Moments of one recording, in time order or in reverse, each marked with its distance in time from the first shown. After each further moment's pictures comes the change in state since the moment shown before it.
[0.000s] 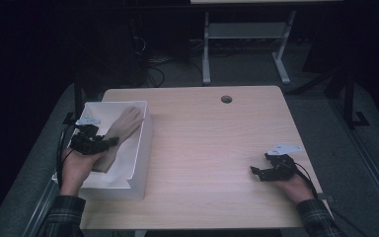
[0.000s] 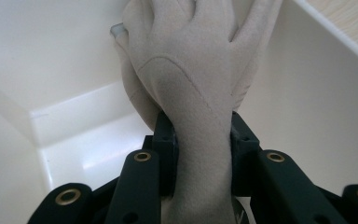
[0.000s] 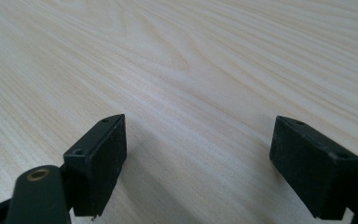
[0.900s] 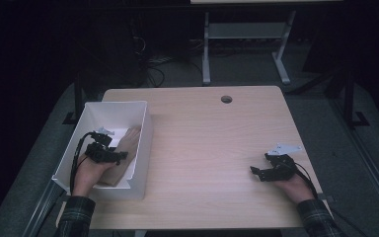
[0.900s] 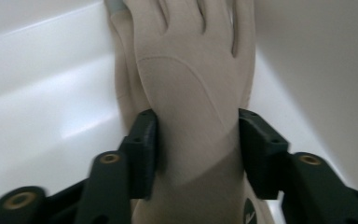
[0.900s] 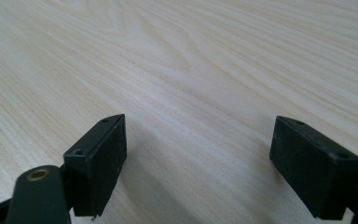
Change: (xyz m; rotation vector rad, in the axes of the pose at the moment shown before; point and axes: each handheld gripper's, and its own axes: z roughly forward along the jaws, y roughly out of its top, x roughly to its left) left arm 0.006 -0.030 0.056 0.191 -0.009 -0.004; right arm 0.000 0.000 0.000 -0.001 0.000 0.000
